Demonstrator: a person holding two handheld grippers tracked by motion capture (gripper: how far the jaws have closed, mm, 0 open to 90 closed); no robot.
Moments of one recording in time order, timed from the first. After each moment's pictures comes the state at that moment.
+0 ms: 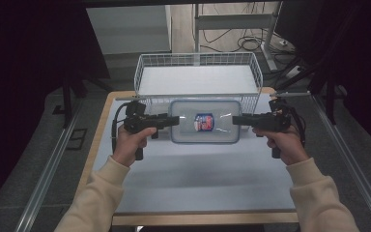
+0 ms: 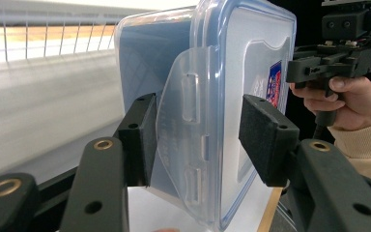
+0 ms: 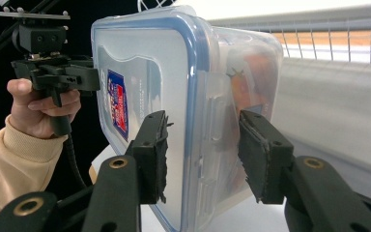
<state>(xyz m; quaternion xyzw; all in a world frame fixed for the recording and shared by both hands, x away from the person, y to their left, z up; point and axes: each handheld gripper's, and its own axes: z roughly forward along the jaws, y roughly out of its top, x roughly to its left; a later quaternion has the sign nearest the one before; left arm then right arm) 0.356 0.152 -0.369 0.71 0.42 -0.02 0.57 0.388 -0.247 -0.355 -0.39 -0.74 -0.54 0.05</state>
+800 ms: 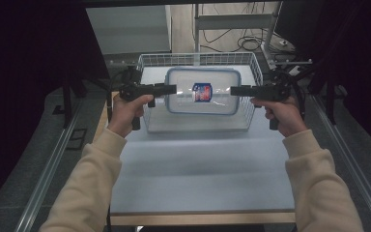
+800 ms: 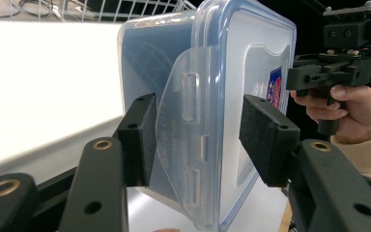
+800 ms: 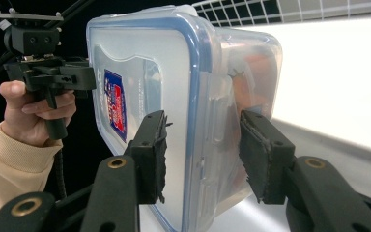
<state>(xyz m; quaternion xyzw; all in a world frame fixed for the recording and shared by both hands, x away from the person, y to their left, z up) 0.406 0.162 -0.306 0.70 0.41 0.01 0.58 0.433 -0.233 -0.298 -0.38 -0.74 -0.56 0.03</state>
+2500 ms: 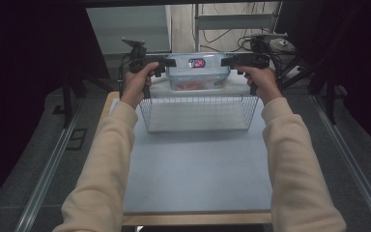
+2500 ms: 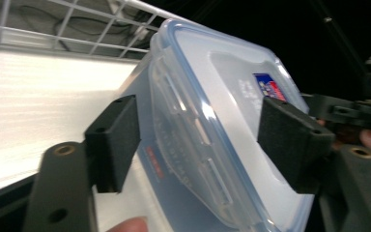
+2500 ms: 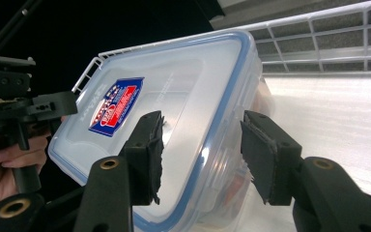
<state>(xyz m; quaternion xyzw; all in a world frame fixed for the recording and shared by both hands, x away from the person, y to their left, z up) 0.530 0.172 -0.330 0.63 0.55 -0.05 0.55 0.548 -0.202 -0.296 -0.52 -0.69 -0.50 0.02</state>
